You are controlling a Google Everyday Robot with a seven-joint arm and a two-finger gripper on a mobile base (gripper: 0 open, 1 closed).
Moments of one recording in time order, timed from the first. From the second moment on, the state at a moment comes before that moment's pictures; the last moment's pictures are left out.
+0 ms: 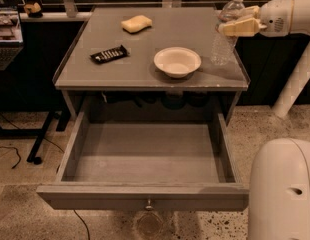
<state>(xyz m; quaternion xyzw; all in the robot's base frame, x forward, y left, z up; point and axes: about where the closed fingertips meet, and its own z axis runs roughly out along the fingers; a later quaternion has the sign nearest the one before) 0.729 -0.233 0.972 -0.44 0.67 0.29 0.53</state>
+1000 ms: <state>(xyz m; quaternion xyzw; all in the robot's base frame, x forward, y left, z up) 0.670 -0.294 0.986 -0.42 0.67 0.31 0.53</state>
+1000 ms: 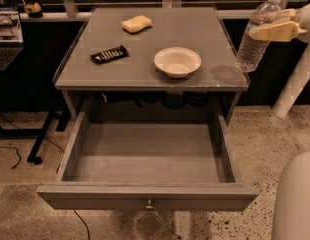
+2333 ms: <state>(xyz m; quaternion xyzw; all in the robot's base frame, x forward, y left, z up) 0.653 -0.312 0.991 -0.38 0.64 0.36 0.57</state>
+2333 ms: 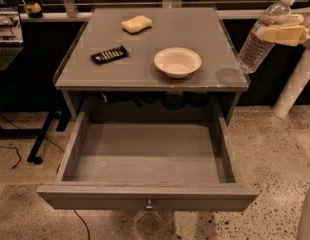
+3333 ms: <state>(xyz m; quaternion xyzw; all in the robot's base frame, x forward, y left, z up) 0.576 -0.317 1.032 -0.32 0.56 0.40 0.65</state>
